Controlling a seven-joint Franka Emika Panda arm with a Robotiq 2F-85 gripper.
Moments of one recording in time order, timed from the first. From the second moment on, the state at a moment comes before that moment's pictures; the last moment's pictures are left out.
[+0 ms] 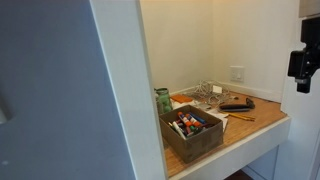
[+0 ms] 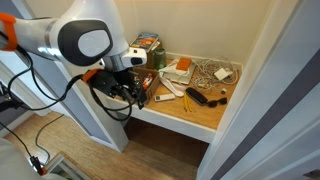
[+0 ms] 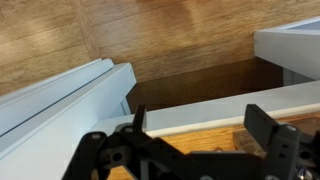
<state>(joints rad) -0.10 -0.57 0.02 -2.68 -0.13 2.09 0.12</state>
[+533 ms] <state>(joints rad) -0.01 -0.52 0.16 -2.62 -0.11 2.10 0.30</state>
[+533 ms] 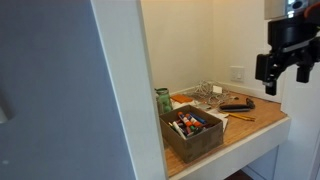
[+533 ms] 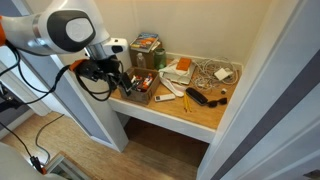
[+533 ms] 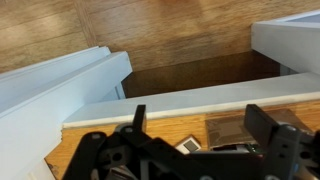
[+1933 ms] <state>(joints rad) 0.11 0.17 0.20 -2.09 -0.03 2.28 0.43</state>
